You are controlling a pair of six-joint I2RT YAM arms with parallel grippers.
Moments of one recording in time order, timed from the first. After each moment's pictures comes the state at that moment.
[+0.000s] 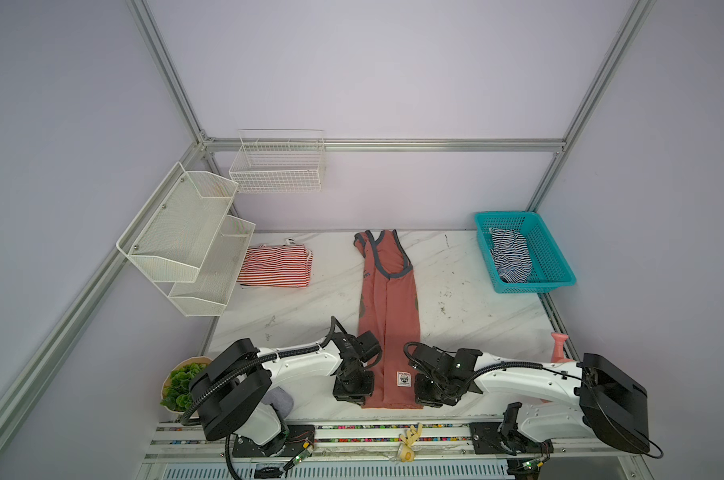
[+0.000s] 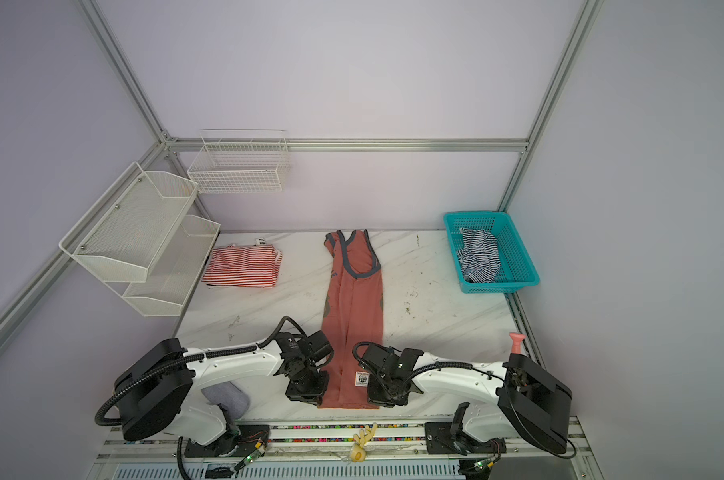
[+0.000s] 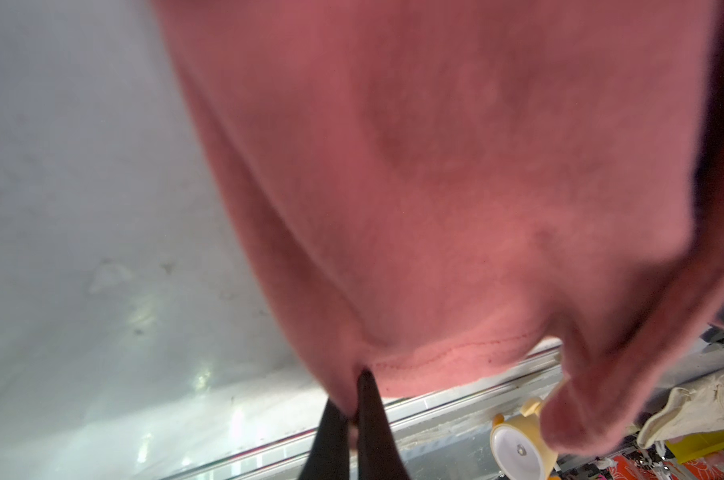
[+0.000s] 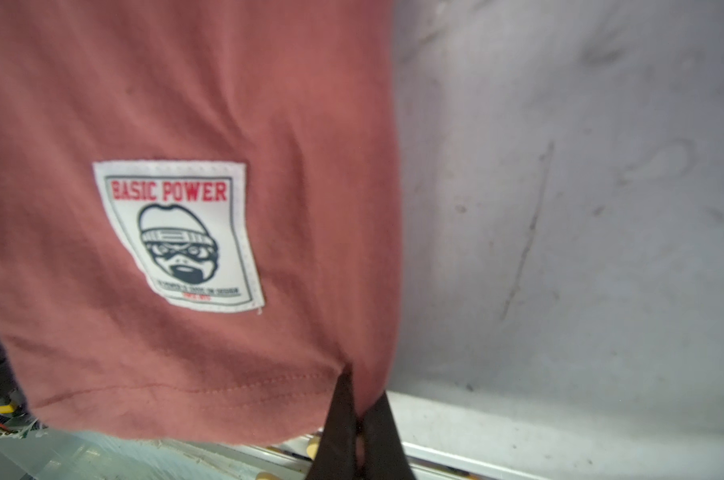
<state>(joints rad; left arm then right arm) -0.93 1.49 0.77 -0.77 0.34 -0.88 1.09 1.32 0.63 -0.62 -0.17 1.18</state>
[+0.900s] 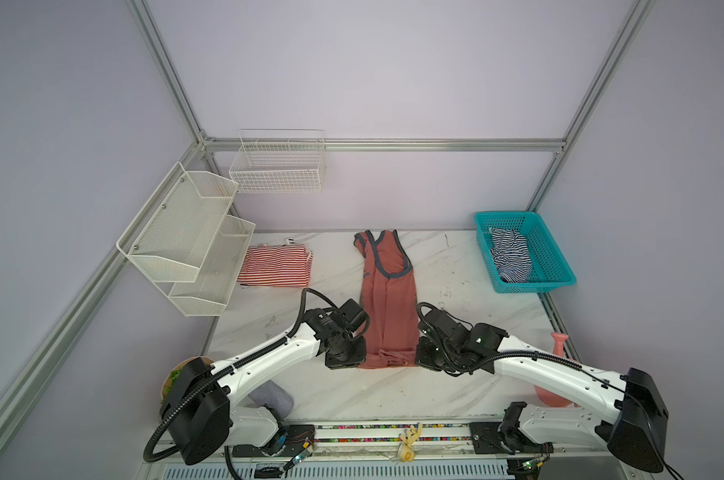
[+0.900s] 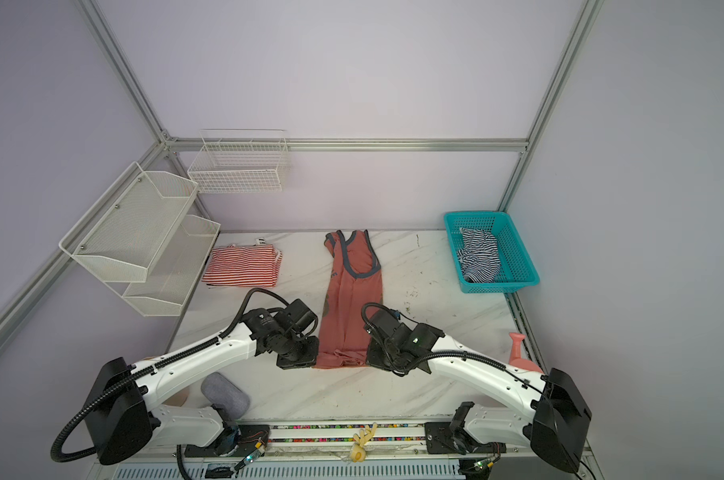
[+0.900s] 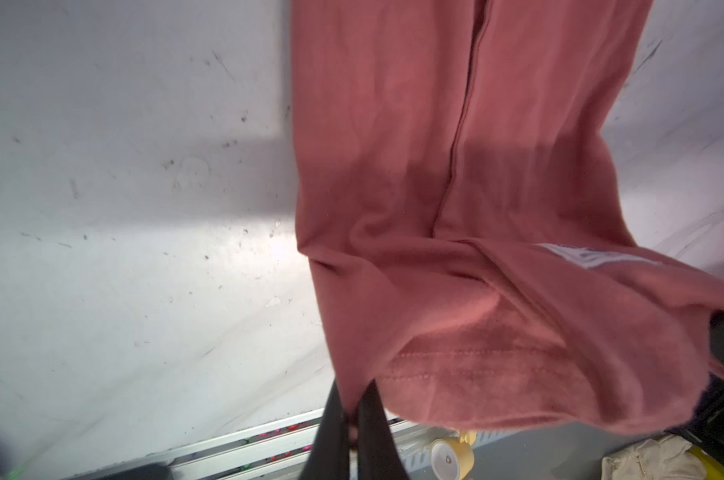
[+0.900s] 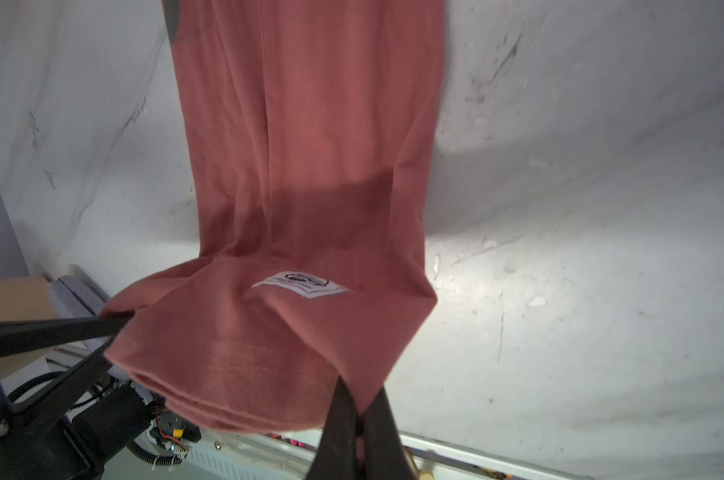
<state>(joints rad) -0.75 1.34 0.98 -0.93 0.15 -0.82 0.90 1.22 0.88 -0.76 -0.02 1.09</state>
